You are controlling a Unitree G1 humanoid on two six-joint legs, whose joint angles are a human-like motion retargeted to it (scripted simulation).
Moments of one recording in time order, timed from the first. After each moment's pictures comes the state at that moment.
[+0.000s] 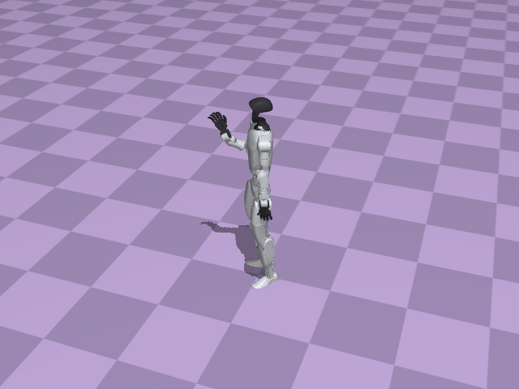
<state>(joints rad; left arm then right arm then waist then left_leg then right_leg) 0.01 0.09 0.11 1.60 0.29 0.03 -0.26 -0.06 -0.23 -0.12 -0.37 -0.17 -0.49 -0.59 -0.04 0.01 -0.10 0.01 0.03 0.38 0.05 -0.10 -0.02 0.02 -0.06 -0.46 0.02 -0.09 0.02</state>
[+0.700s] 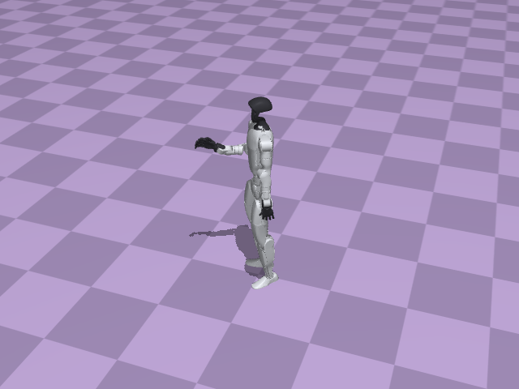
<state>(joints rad) 0.00 0.09 0.14 1.62 0.25 0.04 -0.26 -0.07 -0.23 0.00 0.02 -0.18 -0.29 -0.28 0.00 0.01 -0.09 0.00 0.02 0.36 0.05 -0.10 -0.01 0.03 -0.07 -0.48 0.02 -0.09 0.02</state>
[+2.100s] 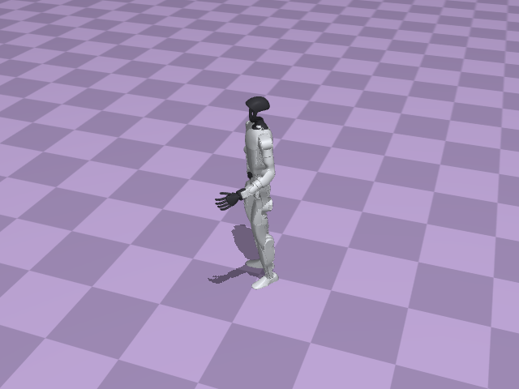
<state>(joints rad) 0.07 0.22 0.14 0.39 0.00 -0.21 0.06 0.01 -0.17 0.15 1.60 -0.68 0.06 0.11 0.04 0.02 -0.05 0.01 0.01 0.33 0.05 -0.09 -0.01 0.06 -0.05 -0.51 0.00 -0.09 0.01</state>
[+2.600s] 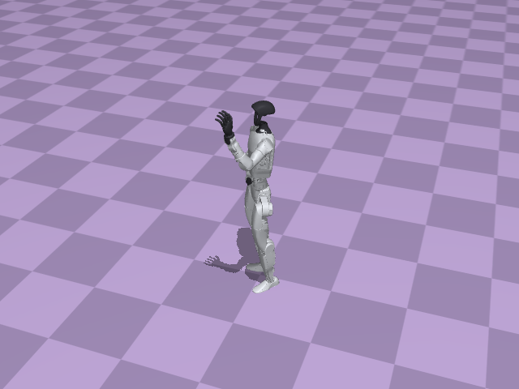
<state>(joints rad) -0.90 0.76 0.23 0.01 0.08 -0.03 0.40 0.00 -0.20 0.19 1.56 -0.88 0.12 0.15 0.00 0.09 -0.17 -0.02 0.02 0.35 0.05 -0.10 -0.01 0.02 -0.05 -0.49 0.00 -0.09 0.02</state>
